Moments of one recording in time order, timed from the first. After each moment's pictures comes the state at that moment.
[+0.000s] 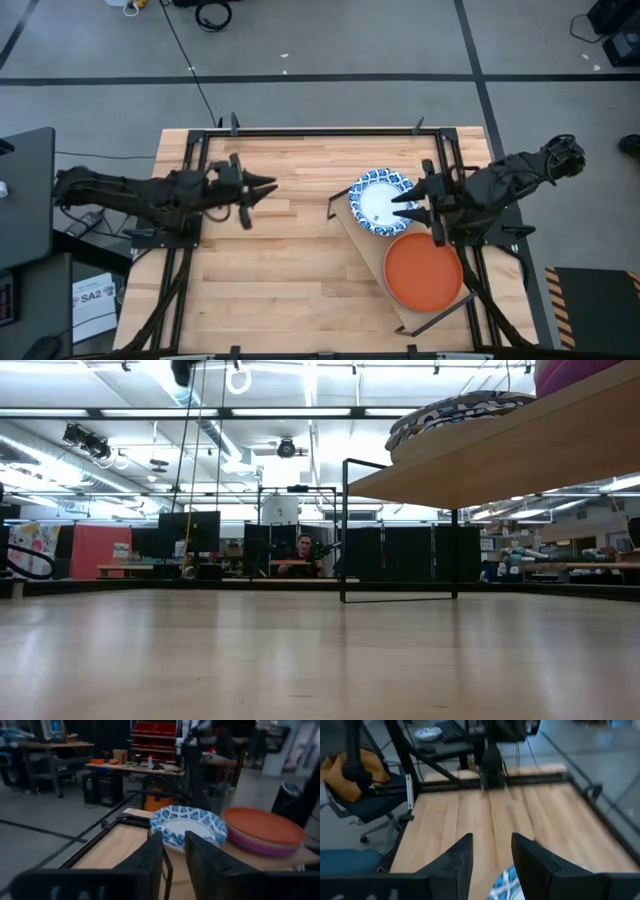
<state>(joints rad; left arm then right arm) -0.10 0.86 0.71 0.14 -0.38 -0.10 0.47 0.97 1.24 -0.70 0.43 0.27</state>
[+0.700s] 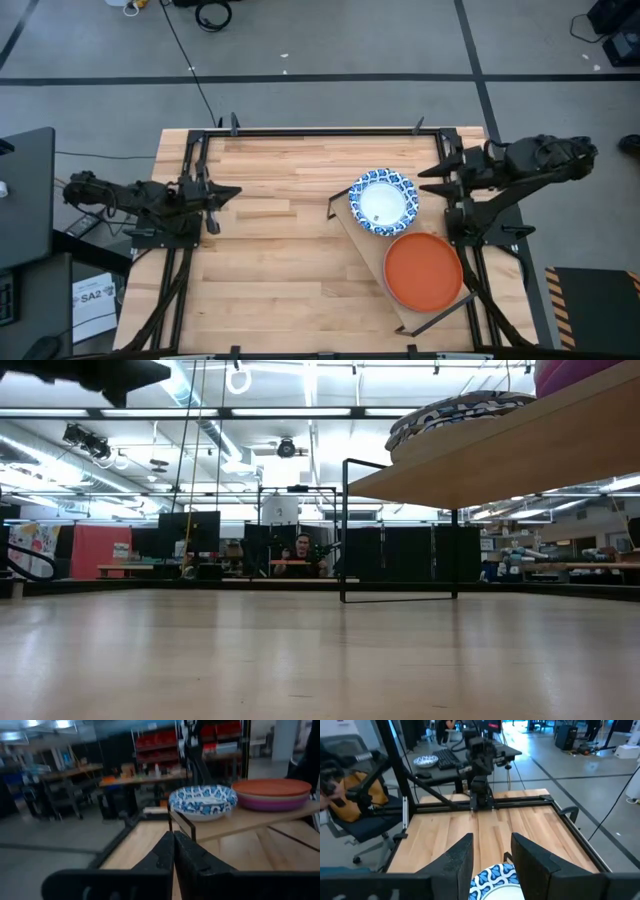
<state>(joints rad) -0.29 0.33 0.42 -0.05 -0.60 0.12 0.39 0.77 1.24 -0.74 0.40 0.15</state>
